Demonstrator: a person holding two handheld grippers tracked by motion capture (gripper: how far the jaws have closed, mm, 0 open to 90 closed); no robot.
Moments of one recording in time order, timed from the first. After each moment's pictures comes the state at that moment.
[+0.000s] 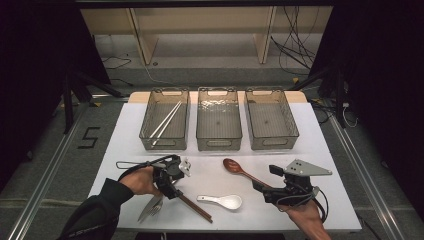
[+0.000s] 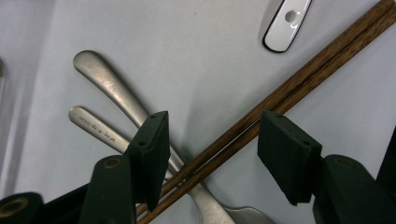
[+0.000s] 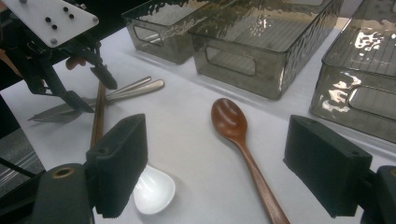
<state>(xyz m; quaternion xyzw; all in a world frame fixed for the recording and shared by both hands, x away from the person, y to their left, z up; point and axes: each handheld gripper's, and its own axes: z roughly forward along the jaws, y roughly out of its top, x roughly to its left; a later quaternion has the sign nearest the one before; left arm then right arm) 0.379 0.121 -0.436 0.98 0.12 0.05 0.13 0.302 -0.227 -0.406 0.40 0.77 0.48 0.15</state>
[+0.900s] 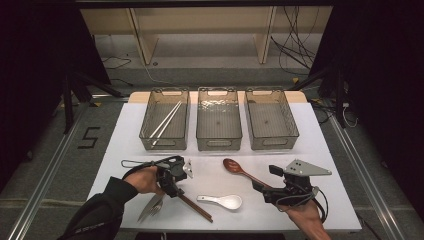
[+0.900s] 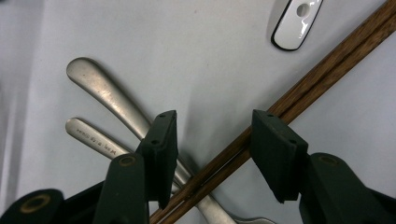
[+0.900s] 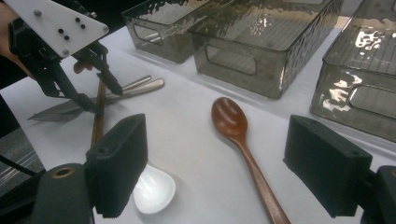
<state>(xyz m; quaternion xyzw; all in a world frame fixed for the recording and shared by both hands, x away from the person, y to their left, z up) 0.384 0.114 -0.444 0.99 0.10 0.05 0.11 0.302 -0.226 -0.406 0.40 0.77 0.48 0.15</state>
